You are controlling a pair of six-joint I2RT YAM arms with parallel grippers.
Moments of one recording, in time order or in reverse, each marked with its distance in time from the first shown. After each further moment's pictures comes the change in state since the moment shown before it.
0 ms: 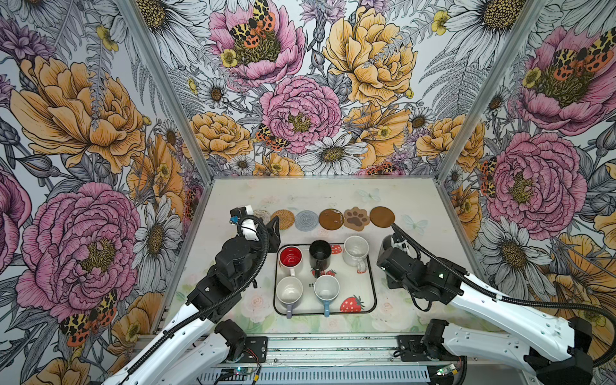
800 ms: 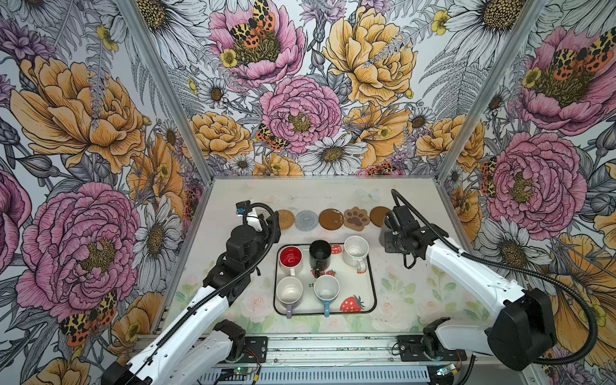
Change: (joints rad) left arm 0.176 0.182 -0.055 0.173 0.157 -0.001; right arm -0.508 0.327 0.079 0.347 -0.250 -0.344
